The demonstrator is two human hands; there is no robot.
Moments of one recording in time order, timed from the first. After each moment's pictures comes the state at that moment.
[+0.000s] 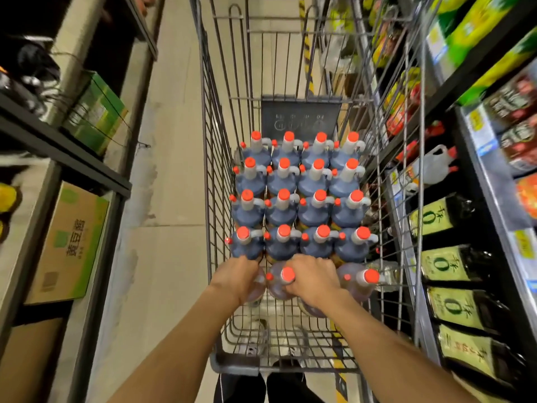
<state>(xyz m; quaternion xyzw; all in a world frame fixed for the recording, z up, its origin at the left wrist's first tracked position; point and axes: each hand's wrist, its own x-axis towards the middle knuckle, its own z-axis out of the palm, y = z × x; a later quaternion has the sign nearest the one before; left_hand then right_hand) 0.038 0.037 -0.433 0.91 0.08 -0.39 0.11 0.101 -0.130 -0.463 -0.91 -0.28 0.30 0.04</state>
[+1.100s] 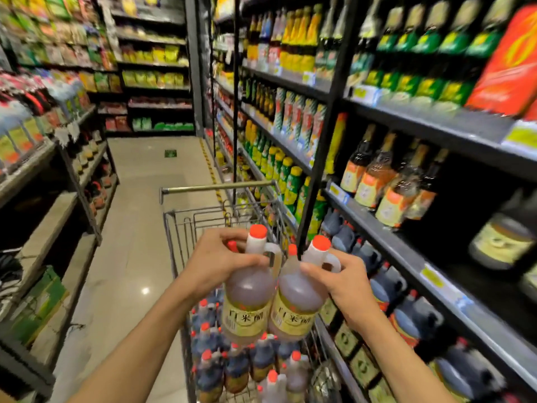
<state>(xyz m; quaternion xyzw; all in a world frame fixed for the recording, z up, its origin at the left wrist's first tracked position) 0.054 0.028 -0.055 0.76 -0.10 0.06 0.64 0.057 -0.225 -0.087 -0.75 -0.13 -0.08 0.64</state>
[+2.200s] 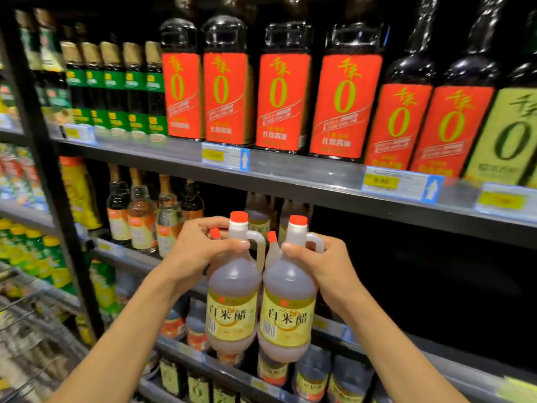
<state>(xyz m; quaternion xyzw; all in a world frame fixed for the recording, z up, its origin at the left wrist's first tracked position) 0.118 -0.310 0.017 0.57 -0.42 -0.19 0.68 -0.059 -0.476 0.002 -0.68 0.11 -0.36 0.63</state>
